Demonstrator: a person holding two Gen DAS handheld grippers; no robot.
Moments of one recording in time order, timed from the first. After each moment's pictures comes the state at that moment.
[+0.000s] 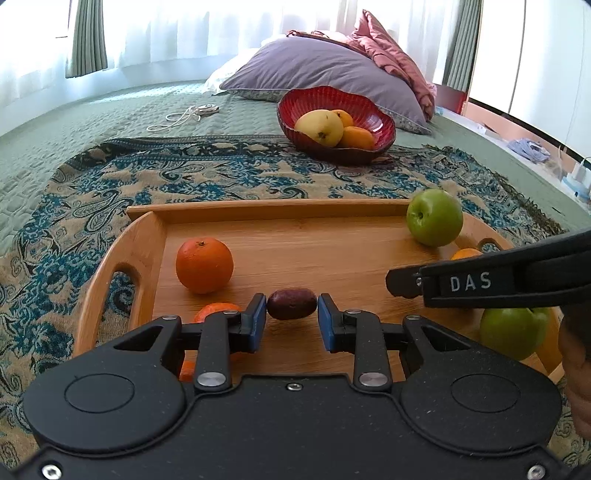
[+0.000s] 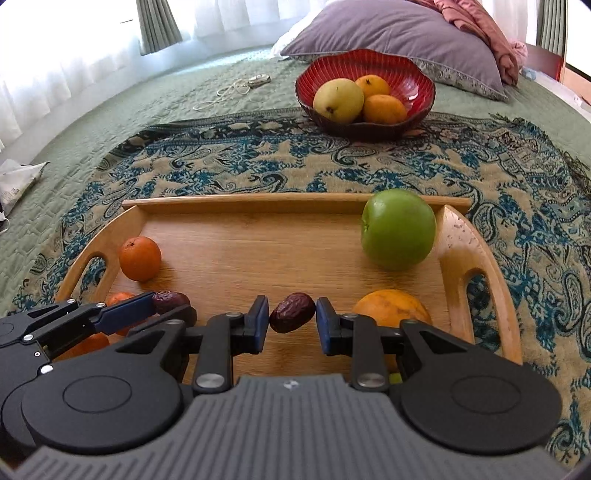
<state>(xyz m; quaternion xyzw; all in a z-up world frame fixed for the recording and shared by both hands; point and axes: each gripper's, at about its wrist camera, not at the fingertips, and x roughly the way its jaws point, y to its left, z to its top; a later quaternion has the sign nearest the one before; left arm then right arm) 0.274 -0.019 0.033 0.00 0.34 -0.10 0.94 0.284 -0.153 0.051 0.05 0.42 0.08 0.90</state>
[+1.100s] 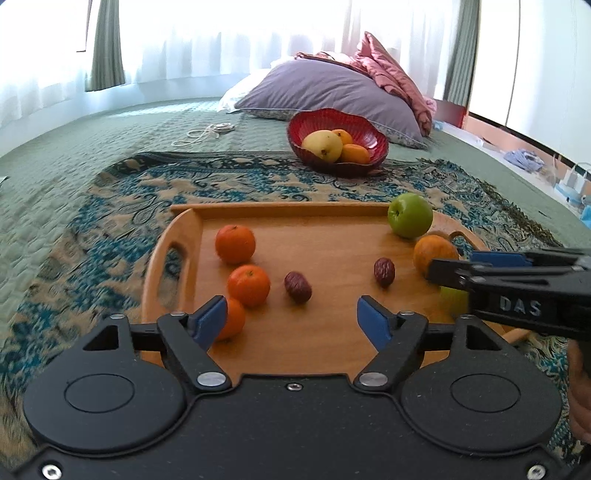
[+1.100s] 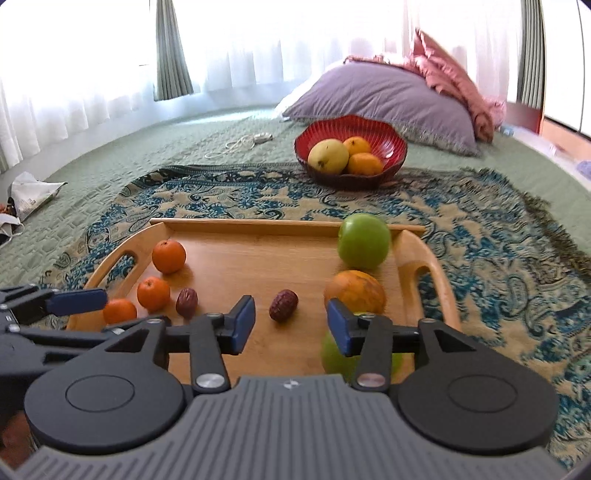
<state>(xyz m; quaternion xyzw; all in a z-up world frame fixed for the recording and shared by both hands) 0.184 0.000 0.067 0.00 0.31 -0.09 0.95 0.185 -0.163 0.077 0.02 0.31 0.07 0.95</state>
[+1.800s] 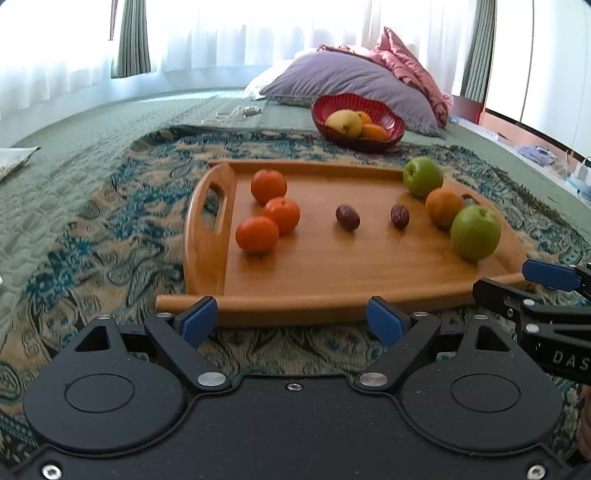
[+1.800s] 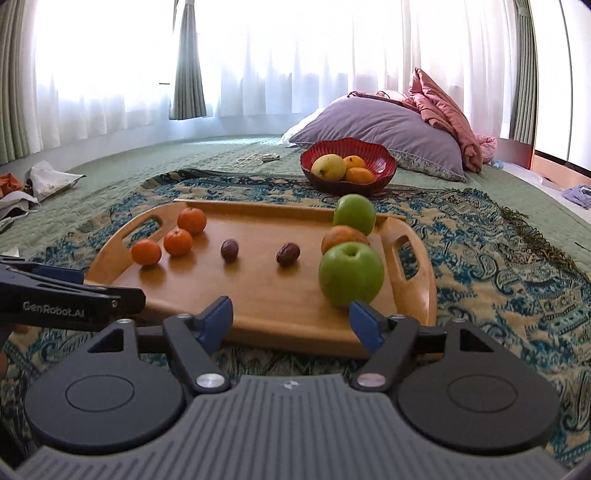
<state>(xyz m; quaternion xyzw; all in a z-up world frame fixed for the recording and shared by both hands) 0.126 0.017 0.037 -0.01 0.32 -0.05 0.95 0.093 -0.163 0.045 -0.01 0.24 0.07 0.97</state>
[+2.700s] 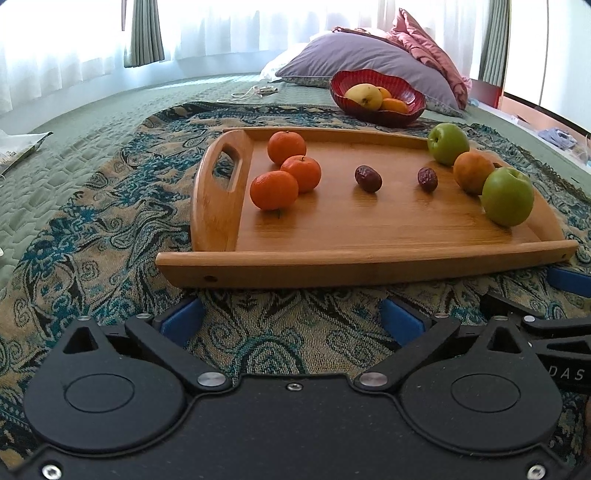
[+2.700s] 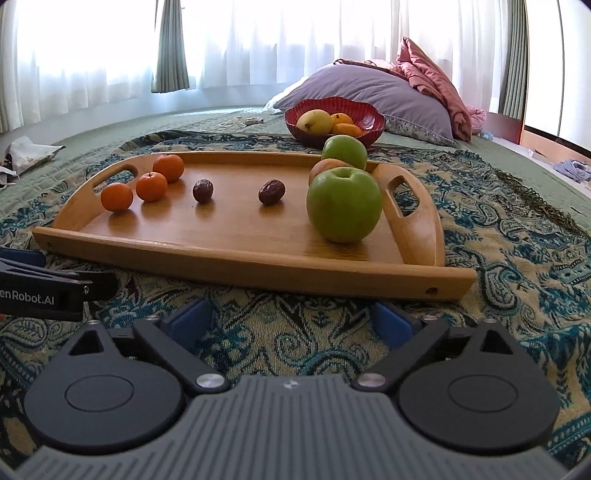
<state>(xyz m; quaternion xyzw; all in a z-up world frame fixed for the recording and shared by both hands) 0.133 0.016 0.002 0.01 0.34 -0.02 0.94 0.105 -0.162 -0.005 -0.01 0.28 0.05 0.96</state>
